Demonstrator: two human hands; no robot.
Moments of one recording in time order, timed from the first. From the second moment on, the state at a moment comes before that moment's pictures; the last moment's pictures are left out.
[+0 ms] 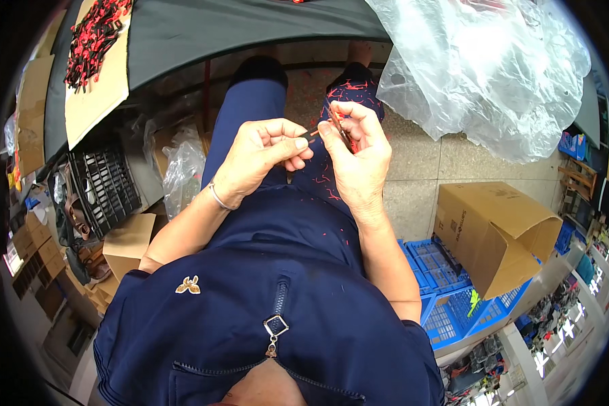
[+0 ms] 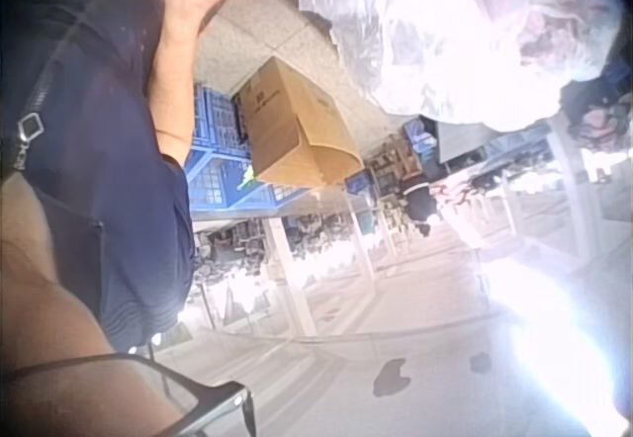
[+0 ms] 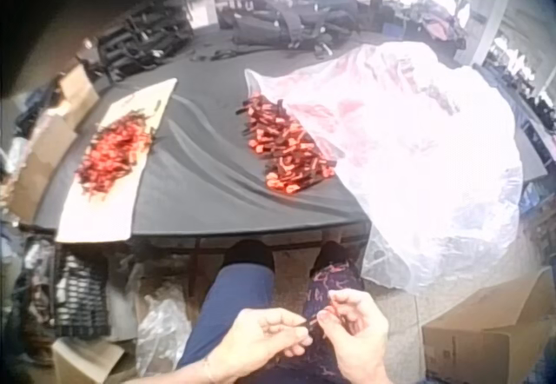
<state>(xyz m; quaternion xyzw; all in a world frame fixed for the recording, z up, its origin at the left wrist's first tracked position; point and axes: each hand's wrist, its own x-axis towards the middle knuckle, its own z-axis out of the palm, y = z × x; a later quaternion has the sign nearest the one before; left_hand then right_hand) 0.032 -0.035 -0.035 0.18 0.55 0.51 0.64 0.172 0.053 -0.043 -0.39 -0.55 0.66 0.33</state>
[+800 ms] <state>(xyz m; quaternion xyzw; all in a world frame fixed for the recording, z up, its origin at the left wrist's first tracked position) -0.132 -0.012 -0.020 0.10 0.50 0.79 0.34 0.175 0.061 -0.053 -0.46 -0.59 0.58 0.30</state>
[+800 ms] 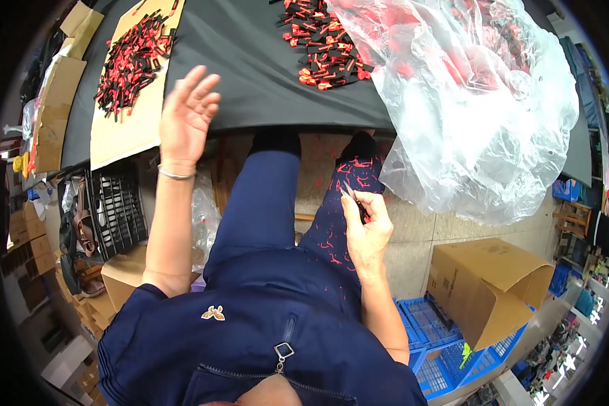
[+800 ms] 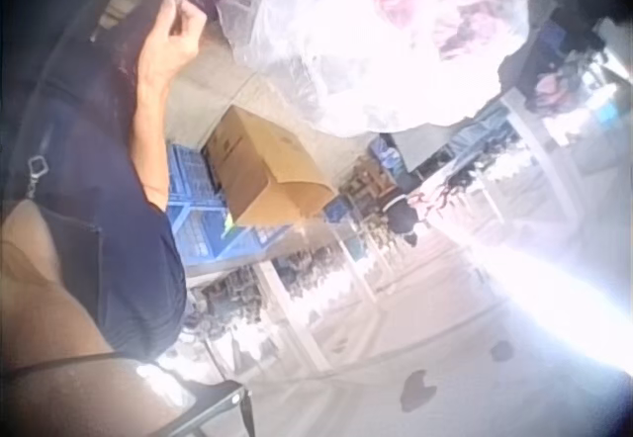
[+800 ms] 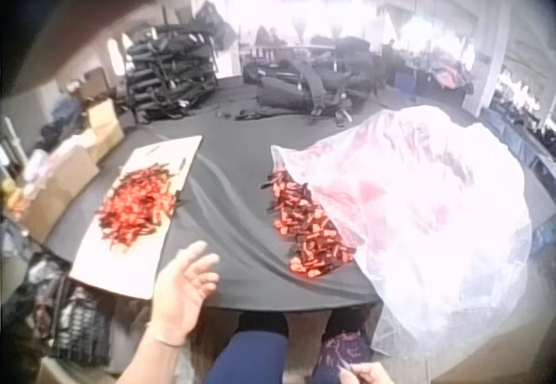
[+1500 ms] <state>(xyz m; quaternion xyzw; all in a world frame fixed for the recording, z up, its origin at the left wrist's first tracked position) -0.129 0.079 -0.019 0.41 0.83 0.36 0.11 0.179 0.070 -0.070 -0.46 -0.63 0.56 0.27</state>
